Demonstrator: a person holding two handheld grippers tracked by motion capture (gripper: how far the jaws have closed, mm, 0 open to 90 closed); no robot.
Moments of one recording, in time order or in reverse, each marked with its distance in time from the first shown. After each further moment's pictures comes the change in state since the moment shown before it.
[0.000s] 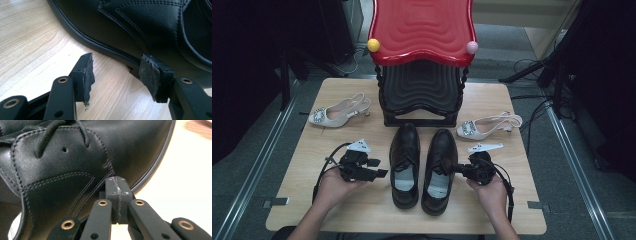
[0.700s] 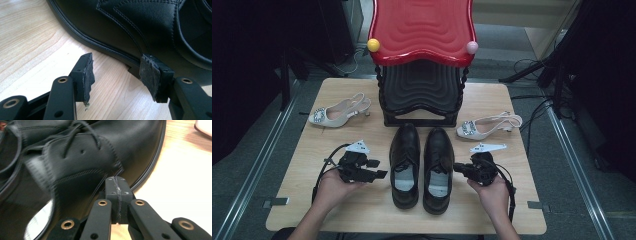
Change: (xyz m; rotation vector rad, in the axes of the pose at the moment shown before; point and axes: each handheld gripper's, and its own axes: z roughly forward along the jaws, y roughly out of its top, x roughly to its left) left arm -0.001 -0.001 -0.001 -0.008 0.000 -0.002; right arm 0.007 -0.001 -0.014 -0.044 0.031 -0.017
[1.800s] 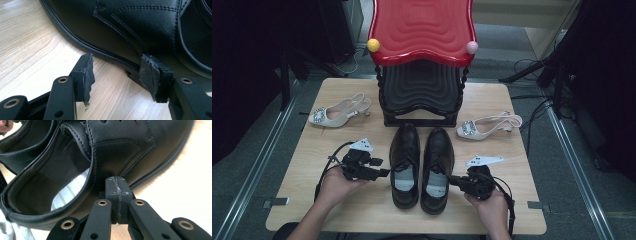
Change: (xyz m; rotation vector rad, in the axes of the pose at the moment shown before) left arm 0.000 0.007 0.006 0.010 -0.014 0.018; right arm 0.029 -0.021 -0.003 0.024 0.038 -0.009
